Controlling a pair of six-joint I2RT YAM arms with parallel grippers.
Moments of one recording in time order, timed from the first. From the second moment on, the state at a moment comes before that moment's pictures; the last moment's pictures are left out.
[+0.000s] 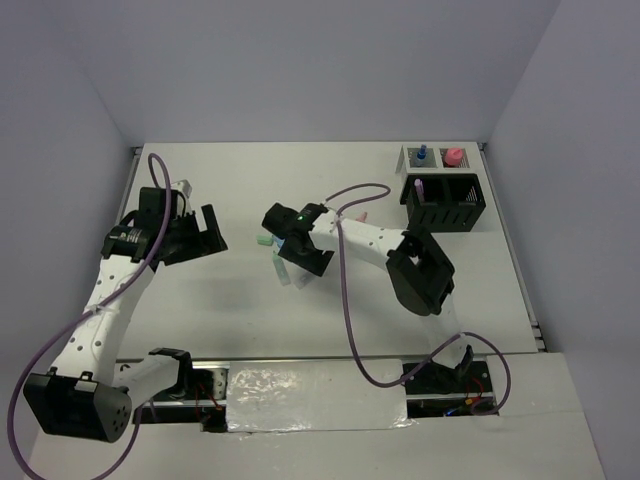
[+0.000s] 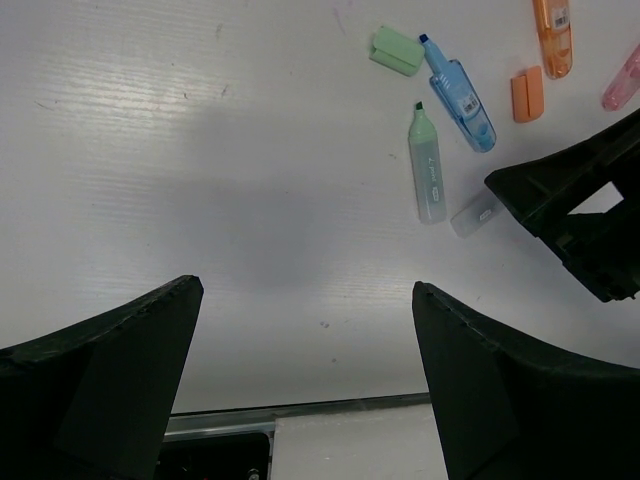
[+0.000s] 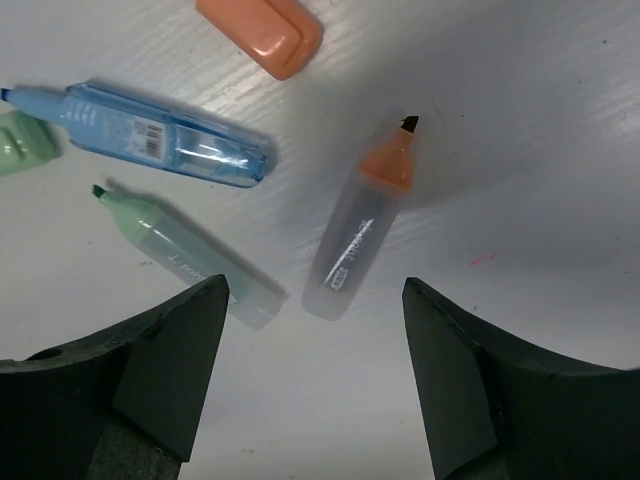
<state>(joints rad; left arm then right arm) -0.09 1.07 1.07 -0.90 0.09 -0.38 0.92 2.05 1.66 -0.97 0.37 1.41</state>
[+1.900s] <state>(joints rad) -0.15 1.12 1.10 -0.91 0.12 -0.40 0.87 1.54 0.93 -0.37 0.29 0.89</state>
